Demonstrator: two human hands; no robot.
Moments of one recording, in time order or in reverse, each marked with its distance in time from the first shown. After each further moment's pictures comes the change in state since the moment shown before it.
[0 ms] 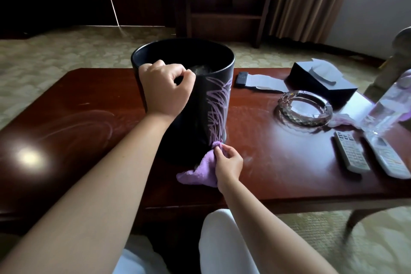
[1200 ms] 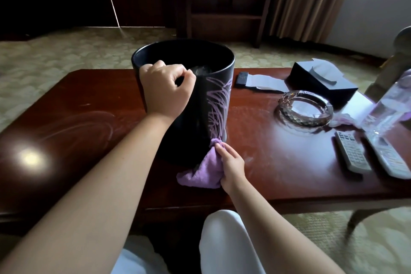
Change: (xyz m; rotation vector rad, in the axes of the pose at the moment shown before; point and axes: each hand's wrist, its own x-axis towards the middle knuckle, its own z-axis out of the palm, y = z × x) left_hand 0.000 0.000 0.000 0.028 -0.038 -0.032; right_hand 0.001 -0.011 -0.005 0.403 -0.193 0.250
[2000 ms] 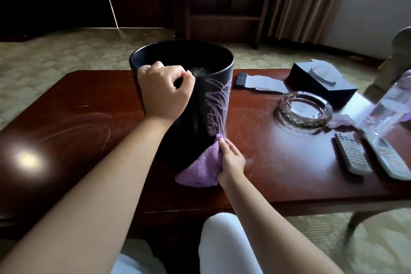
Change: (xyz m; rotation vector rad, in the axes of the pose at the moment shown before) left_hand -0.003 -0.001 0.003 0.015 0.012 0.004; right_hand 0.003 -0.011 0.015 0.056 0.154 -0.009
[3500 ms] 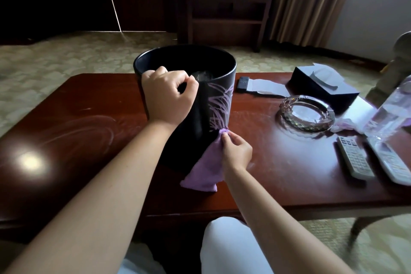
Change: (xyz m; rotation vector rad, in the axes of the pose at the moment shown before) left_hand 0.002 0.003 -0.001 0.027 0.008 0.005; right_hand -0.007 -0.023 0.014 -0.405 0.092 -0.352
